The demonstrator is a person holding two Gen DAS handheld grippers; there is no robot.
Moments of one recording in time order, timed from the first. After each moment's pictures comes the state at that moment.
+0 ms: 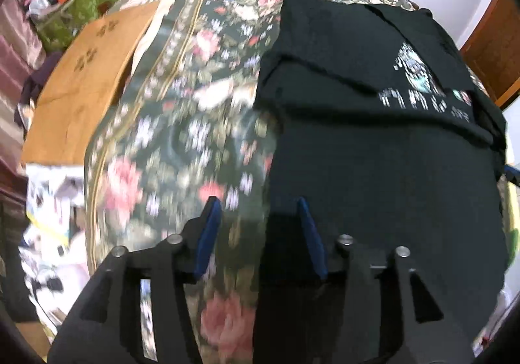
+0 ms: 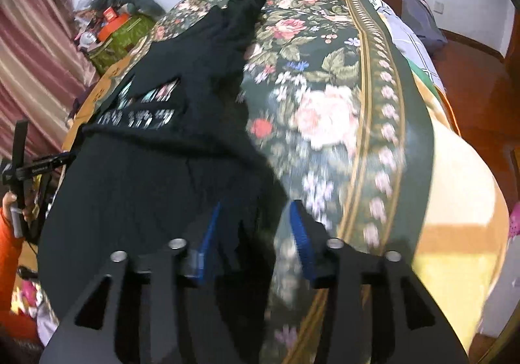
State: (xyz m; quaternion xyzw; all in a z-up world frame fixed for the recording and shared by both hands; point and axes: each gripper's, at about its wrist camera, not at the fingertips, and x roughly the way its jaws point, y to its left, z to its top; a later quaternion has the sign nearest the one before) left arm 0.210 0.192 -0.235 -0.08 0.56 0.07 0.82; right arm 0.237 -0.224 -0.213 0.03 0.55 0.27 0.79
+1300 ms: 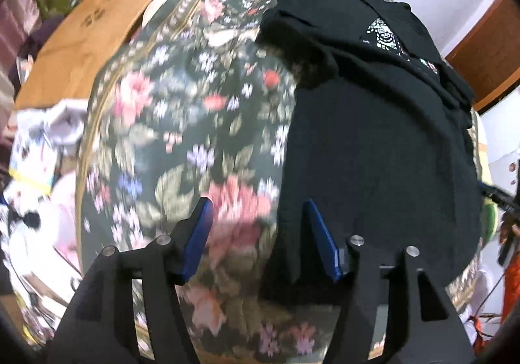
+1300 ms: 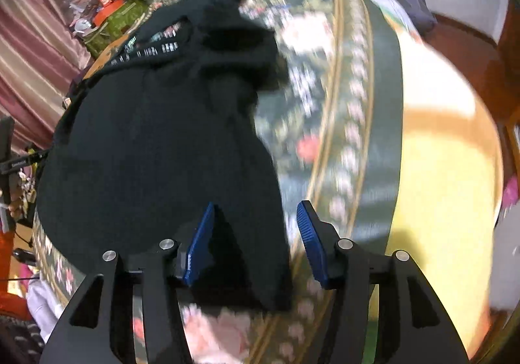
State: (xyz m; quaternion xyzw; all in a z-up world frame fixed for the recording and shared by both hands) left arm 0.127 0.195 -0.230 -0.14 0.56 0.05 0.81; right arm 0.184 -0.253 -0.242 0.04 0.59 0.25 0.77
